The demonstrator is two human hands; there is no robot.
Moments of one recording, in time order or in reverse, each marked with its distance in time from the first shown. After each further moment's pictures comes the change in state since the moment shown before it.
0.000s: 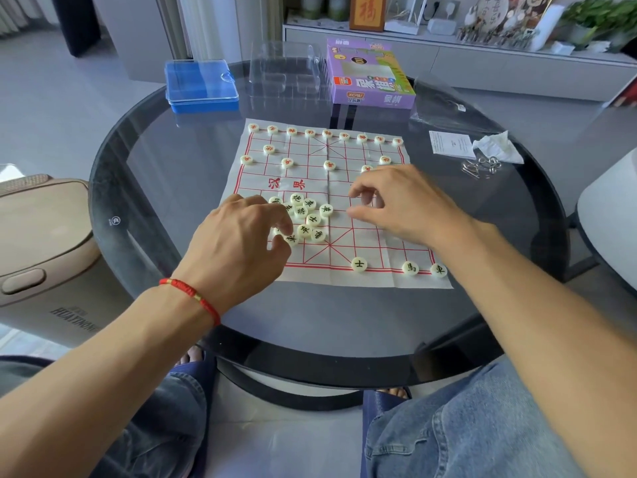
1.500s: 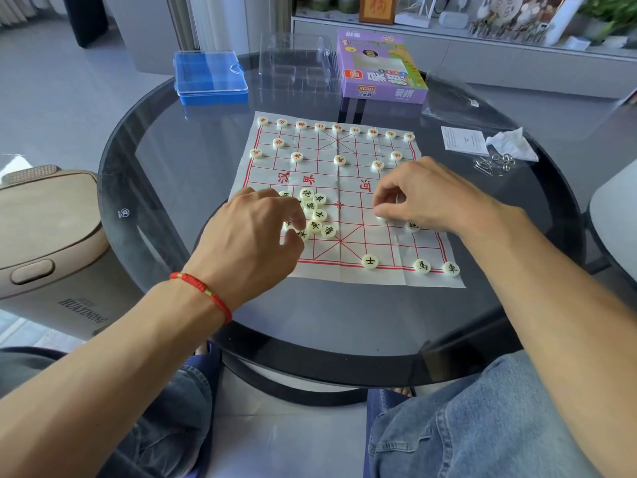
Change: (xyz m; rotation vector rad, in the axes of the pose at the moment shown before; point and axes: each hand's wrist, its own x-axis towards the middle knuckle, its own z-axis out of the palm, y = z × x) left_hand 0.000 0.002 -0.001 -0.015 0.018 0.008; right_hand 0.007 0.015 -0.010 -0.043 -0.157 0.047
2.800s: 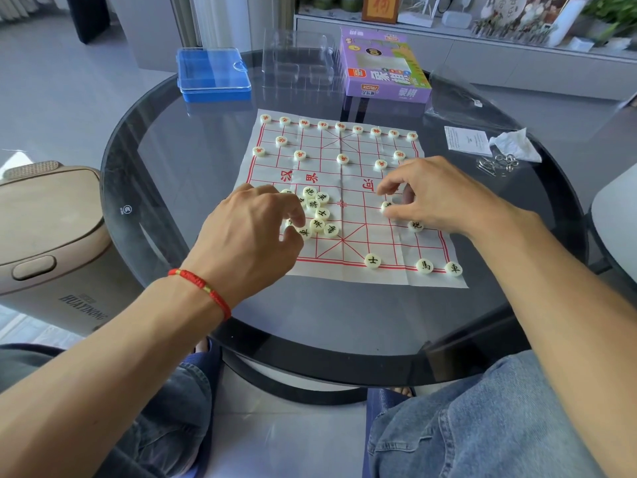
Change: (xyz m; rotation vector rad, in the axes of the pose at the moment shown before) left_hand 0.000 -0.002 -0.003 -0.009 -0.014 -0.026; right_hand -0.004 0.004 -0.001 0.045 0.002 0.026
